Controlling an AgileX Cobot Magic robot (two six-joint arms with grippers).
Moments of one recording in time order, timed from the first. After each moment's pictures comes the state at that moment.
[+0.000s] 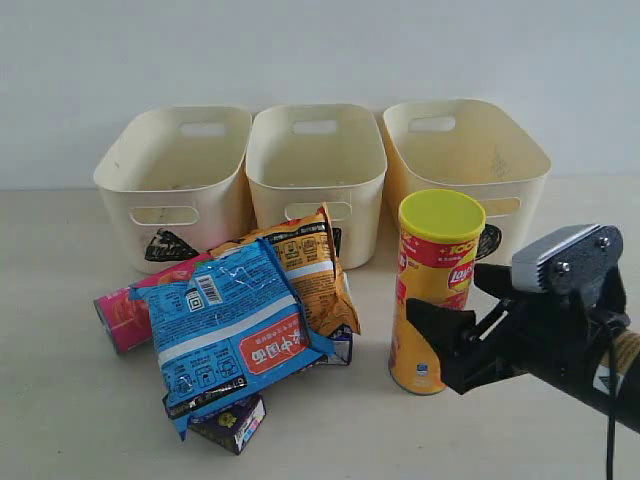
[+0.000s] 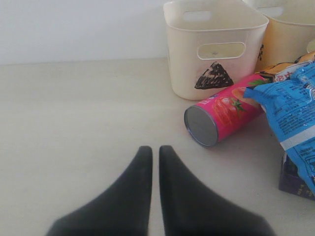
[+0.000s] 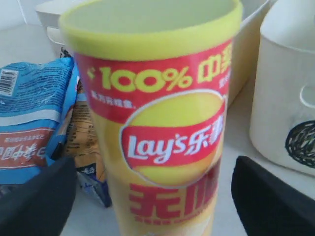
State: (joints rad) left arm -0.02 0.00 0.00 0.02 0.33 0.00; right arm 0.32 1.66 -0.30 -0.38 -1.07 0.18
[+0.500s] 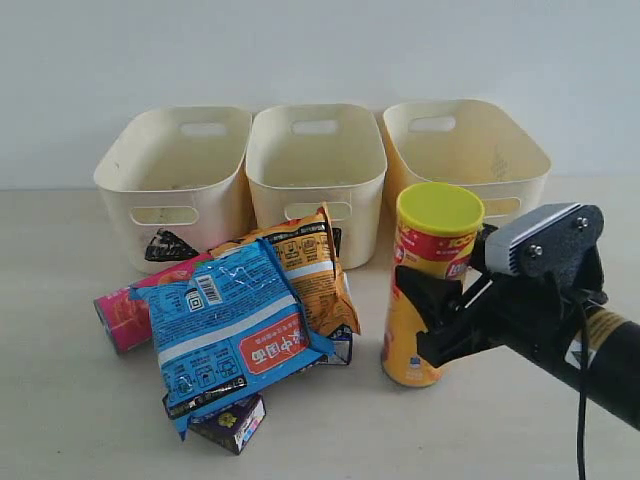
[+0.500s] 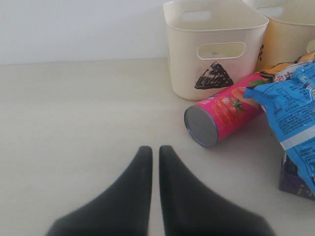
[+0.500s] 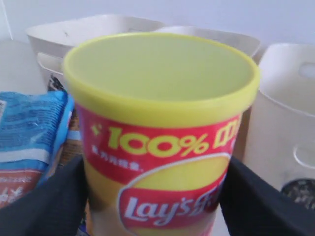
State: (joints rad) left arm -0.02 0.00 0.00 0.02 0.33 0.00; right arm 0.42 1.68 -0.36 -0.23 -1.11 0.05
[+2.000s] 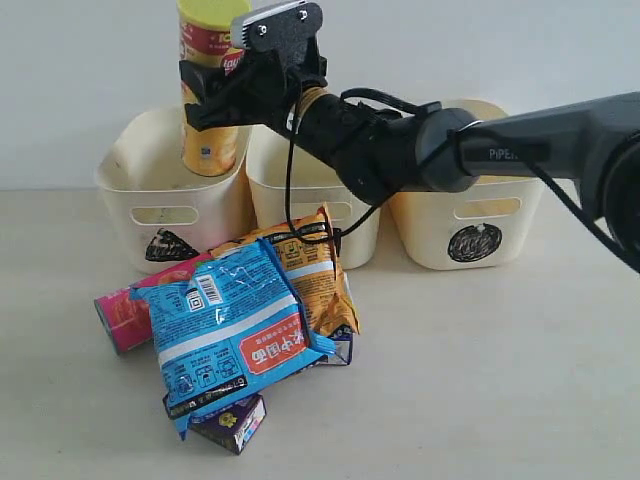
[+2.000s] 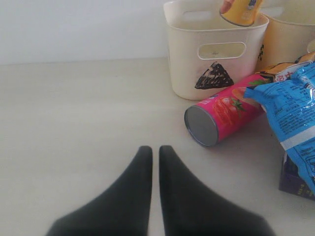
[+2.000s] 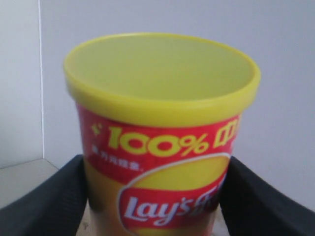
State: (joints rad) left arm -0.02 0.00 0.00 0.02 0.33 0.00; right arm 0.59 2.25 -1.73 -0.36 -0.66 0.28
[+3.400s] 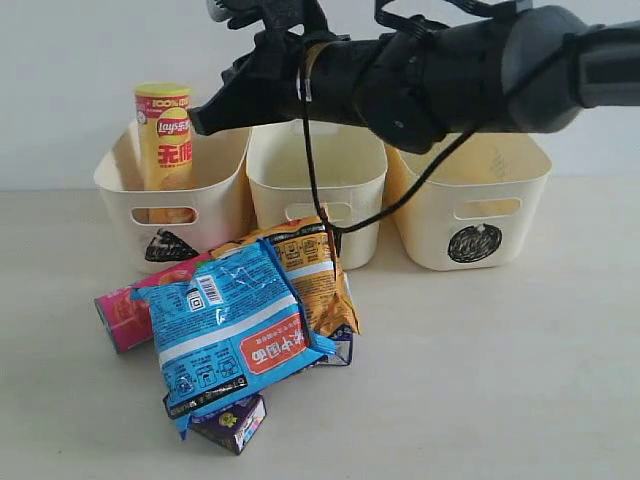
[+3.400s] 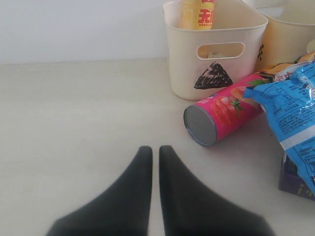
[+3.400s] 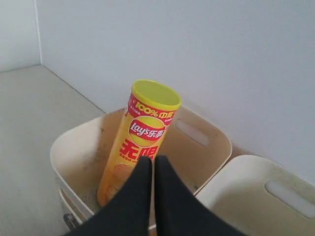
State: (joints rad) left arm -0.02 0.00 0.00 0.02 0.33 0.00; right arm 0.66 1.91 -1.49 -0.51 -0.17 0.33
